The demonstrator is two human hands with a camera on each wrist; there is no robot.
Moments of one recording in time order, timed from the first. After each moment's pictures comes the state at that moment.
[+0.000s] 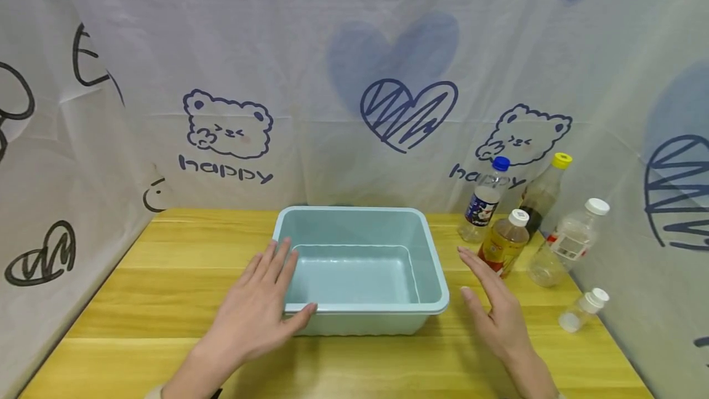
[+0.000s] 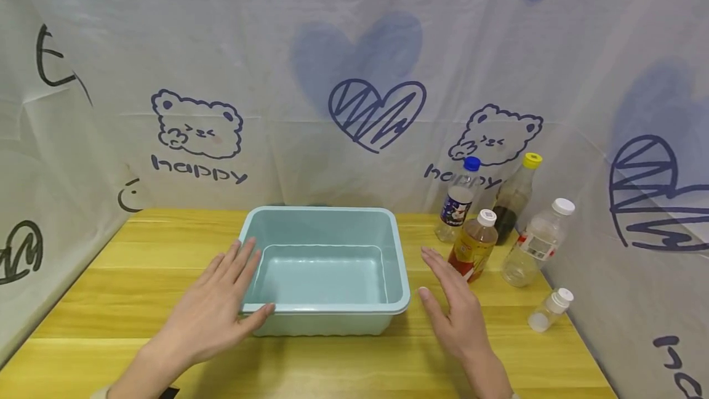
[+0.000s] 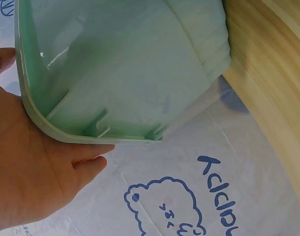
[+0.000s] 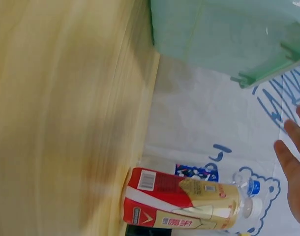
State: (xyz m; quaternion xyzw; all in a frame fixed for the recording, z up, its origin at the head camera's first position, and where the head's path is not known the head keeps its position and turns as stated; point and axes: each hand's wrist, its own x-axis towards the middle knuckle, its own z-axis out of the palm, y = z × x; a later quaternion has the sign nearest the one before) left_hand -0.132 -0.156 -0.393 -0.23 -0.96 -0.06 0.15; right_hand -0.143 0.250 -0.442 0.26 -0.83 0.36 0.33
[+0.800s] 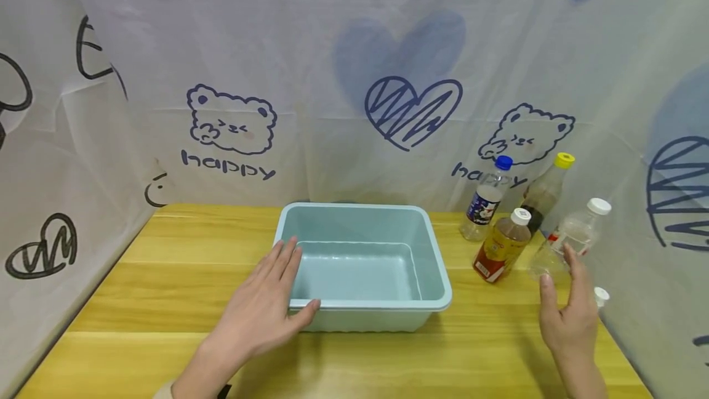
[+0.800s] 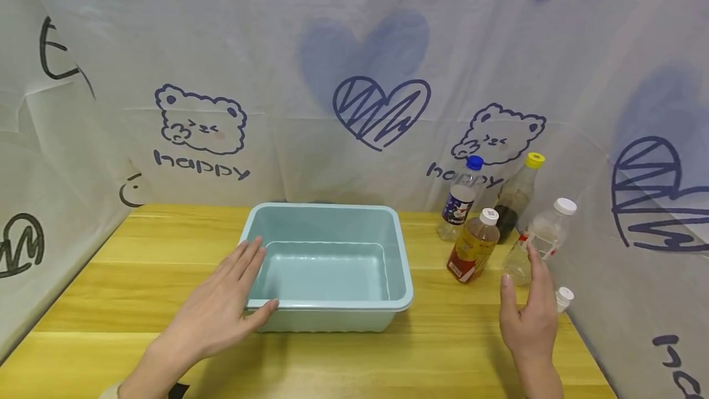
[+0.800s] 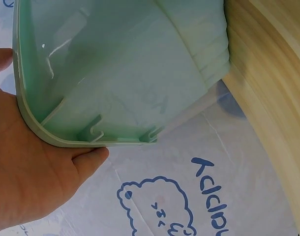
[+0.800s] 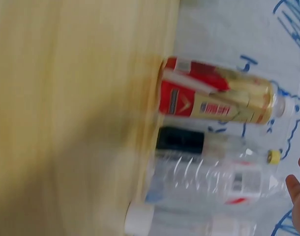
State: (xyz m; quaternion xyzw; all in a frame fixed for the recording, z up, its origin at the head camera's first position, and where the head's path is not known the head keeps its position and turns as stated) left_hand -0.133 -0.155 -0.401 -0.23 -0.96 -0.11 0.13; right_hand -0.139 0.333 -0.448 0.06 -0.81 0.31 0.49
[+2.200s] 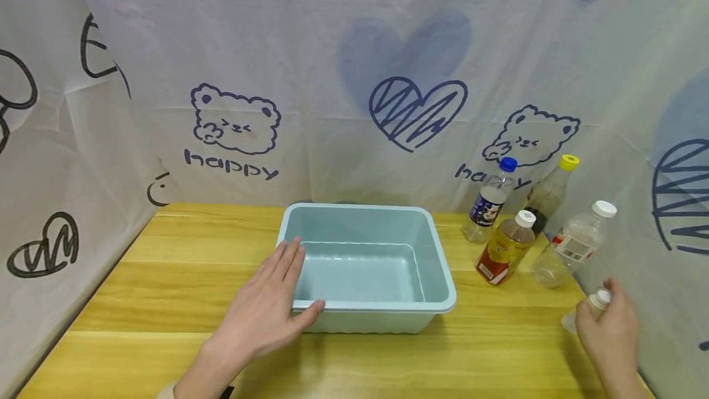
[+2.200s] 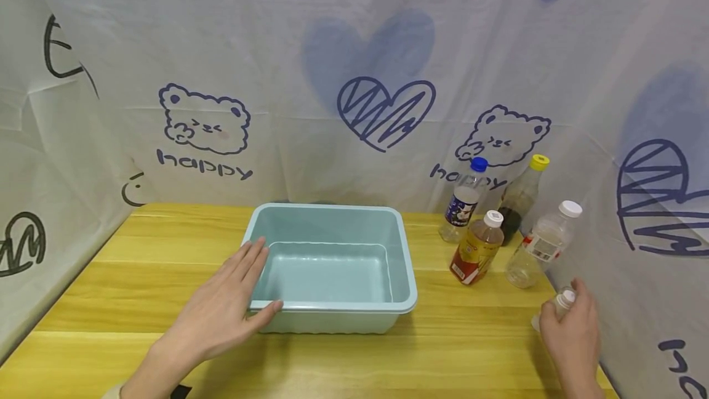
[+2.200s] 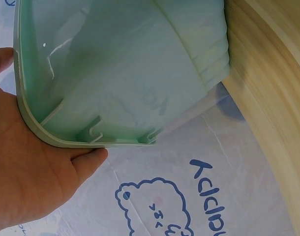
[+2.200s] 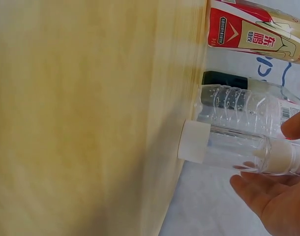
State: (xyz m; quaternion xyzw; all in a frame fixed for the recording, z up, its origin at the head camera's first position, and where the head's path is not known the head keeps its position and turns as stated) left_hand -0.133 -0.156 -0.400 -0.23 -0.96 -0.11 0.13; right_hand -0.128 0.402 -0.463 -0.19 -0.89 0.30 0.28
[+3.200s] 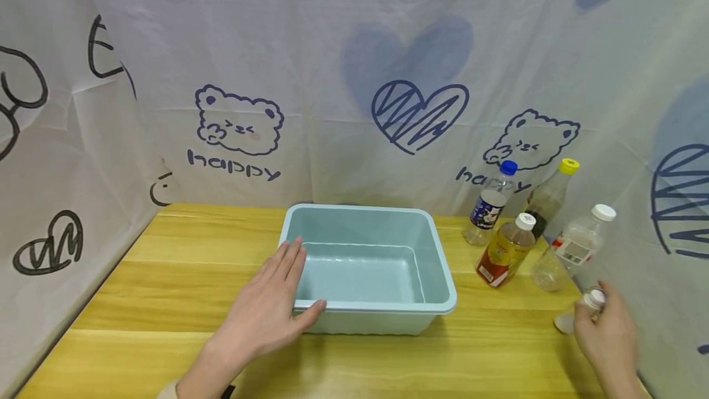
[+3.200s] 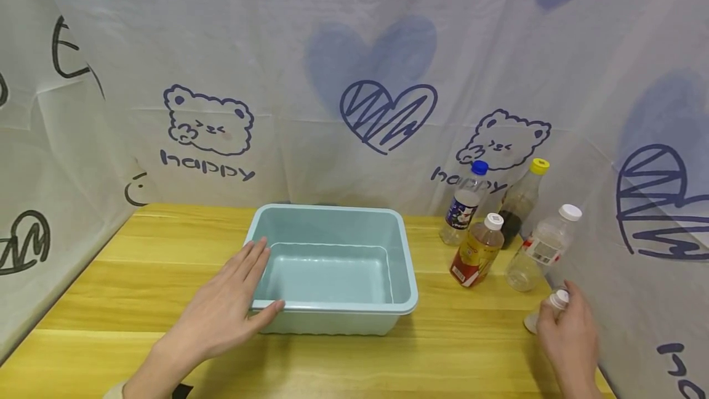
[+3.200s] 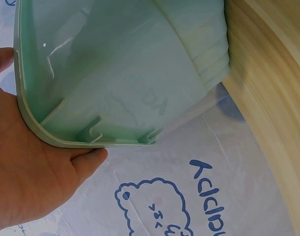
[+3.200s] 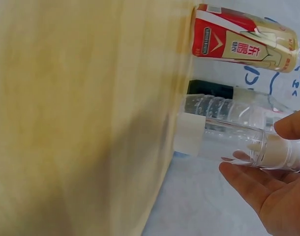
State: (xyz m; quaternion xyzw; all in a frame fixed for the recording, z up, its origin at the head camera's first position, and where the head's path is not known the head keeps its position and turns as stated) left_hand -0.133 -0.156 -0.400 -0.22 -0.96 -0.12 0.12; right_hand -0.125 0.390 -0.450 -0.21 -0.91 0.28 0.23
